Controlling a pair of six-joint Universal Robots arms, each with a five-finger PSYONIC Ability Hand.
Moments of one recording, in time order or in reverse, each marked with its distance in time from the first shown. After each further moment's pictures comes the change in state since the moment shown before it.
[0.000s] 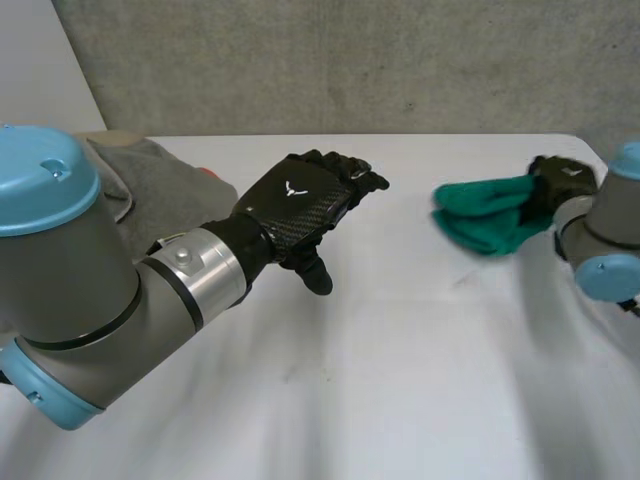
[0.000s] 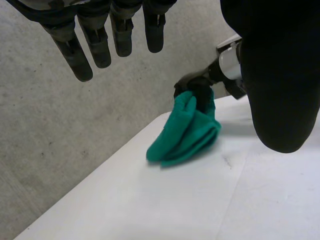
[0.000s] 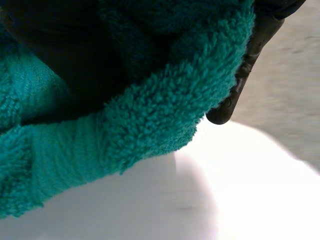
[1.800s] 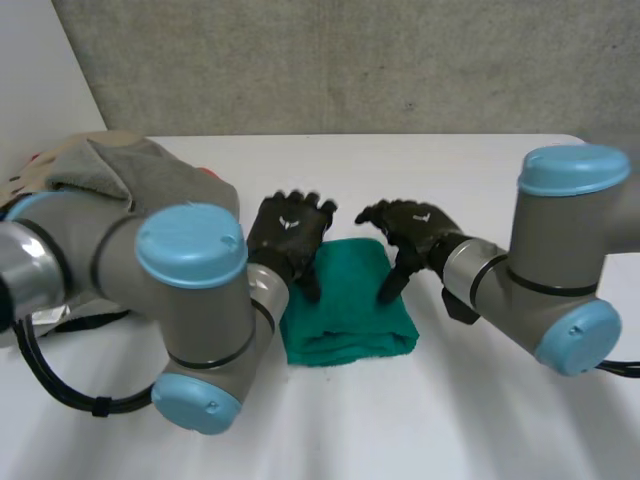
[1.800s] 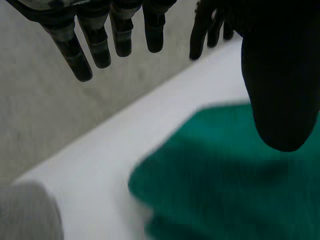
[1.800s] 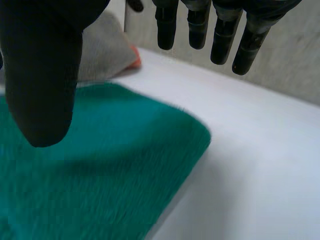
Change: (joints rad) left arm -0.139 -0.339 0.146 0.097 -0.550 -0.024; right arm 0.356 -0.364 0.403 0.185 -0.252 -0.029; left_hand 0.000 0.000 0.000 0.000 0.001; right_hand -0.514 -0.906 -0.704 -0.958 -0.900
